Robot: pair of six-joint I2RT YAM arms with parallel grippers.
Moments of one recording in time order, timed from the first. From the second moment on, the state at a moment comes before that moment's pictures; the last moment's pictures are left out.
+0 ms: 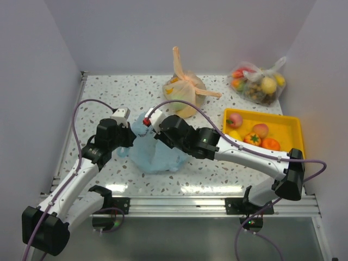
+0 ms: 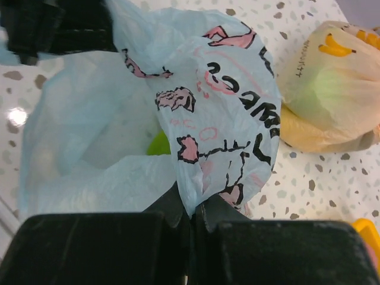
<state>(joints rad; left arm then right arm) -0.32 0.89 0.62 -0.30 0.09 -0.25 1.16 1.49 1.41 -0.53 0.37 -0.09</state>
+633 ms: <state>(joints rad) -0.32 0.88 0.62 -0.30 0.12 -0.25 0.80 1.55 1.04 -0.43 0.39 0.08</state>
